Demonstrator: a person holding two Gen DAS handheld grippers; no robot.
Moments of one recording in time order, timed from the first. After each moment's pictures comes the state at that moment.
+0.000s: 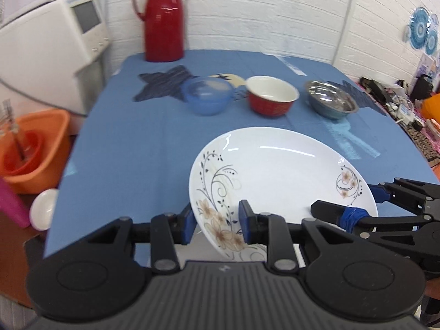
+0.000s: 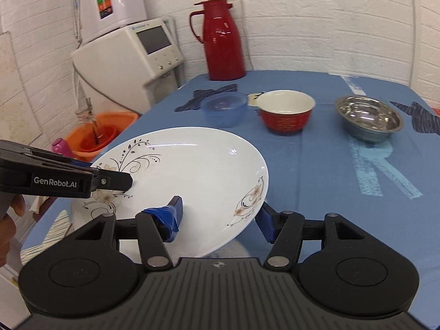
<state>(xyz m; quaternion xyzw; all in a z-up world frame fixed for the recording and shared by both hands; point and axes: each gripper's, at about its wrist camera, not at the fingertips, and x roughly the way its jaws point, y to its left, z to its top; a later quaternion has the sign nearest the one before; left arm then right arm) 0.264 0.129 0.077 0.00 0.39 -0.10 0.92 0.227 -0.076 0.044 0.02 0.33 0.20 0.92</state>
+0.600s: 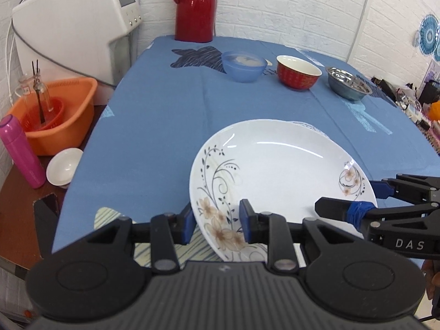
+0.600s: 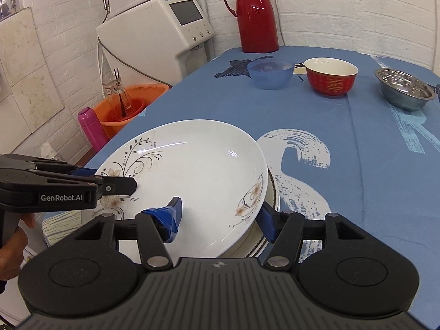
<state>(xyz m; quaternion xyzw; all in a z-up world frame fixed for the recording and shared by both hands) 0.205 0.178 0.031 -0.03 0.39 -0.09 0.92 0.187 -0.029 0.018 0.01 0.36 0.23 0.91</state>
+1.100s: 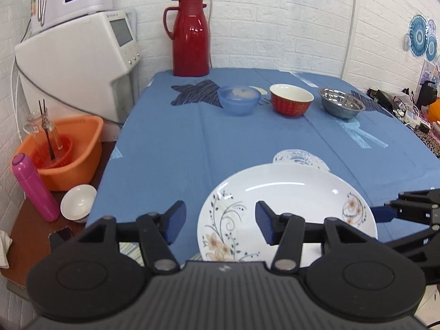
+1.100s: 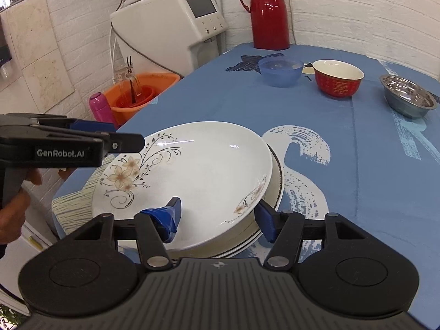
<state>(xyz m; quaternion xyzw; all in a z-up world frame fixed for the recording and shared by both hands) 0.195 0.168 0.063 0.01 0.33 -0.08 0.94 0.174 -0.036 0.027 -0.01 0.37 0.25 0.89</state>
